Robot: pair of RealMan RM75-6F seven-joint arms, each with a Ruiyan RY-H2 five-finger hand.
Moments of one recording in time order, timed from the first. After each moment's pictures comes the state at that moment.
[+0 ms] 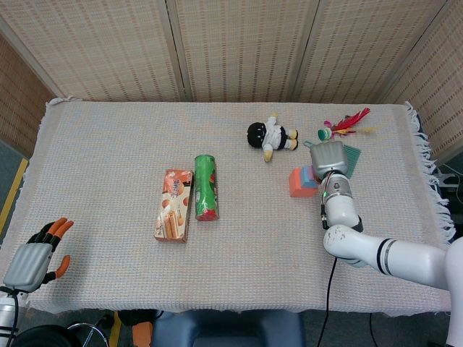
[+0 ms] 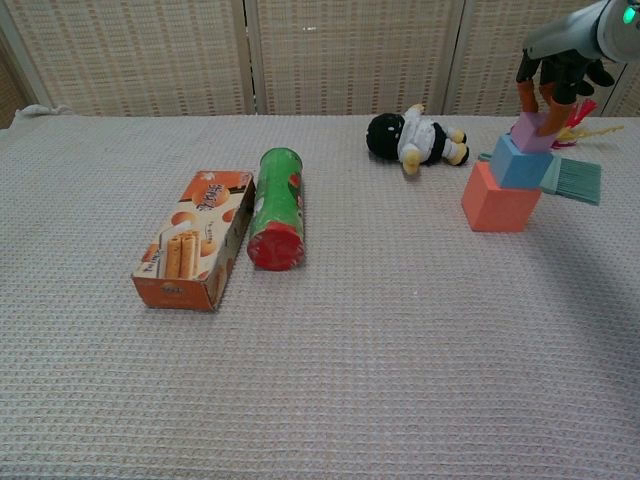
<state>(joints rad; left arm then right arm) -0.18 -1.12 0.00 -1.58 1.48 1.33 0.01 1.20 -1.23 0.10 -1.58 -0.01 0.97 -1.01</state>
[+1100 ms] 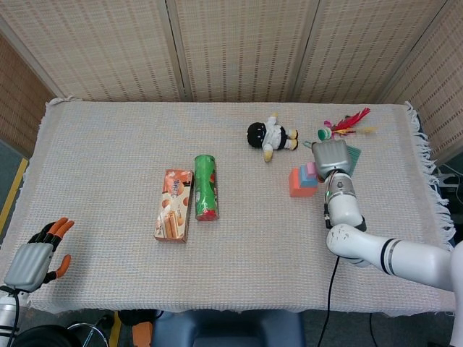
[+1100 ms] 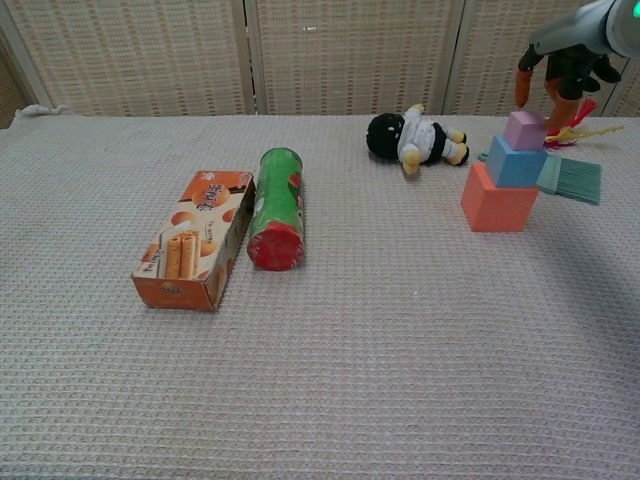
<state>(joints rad) -0.18 -1.12 0.00 -1.58 1.47 1.32 0.01 1.19 -1.21 0.11 -1.58 -0.02 0.96 -0.99</state>
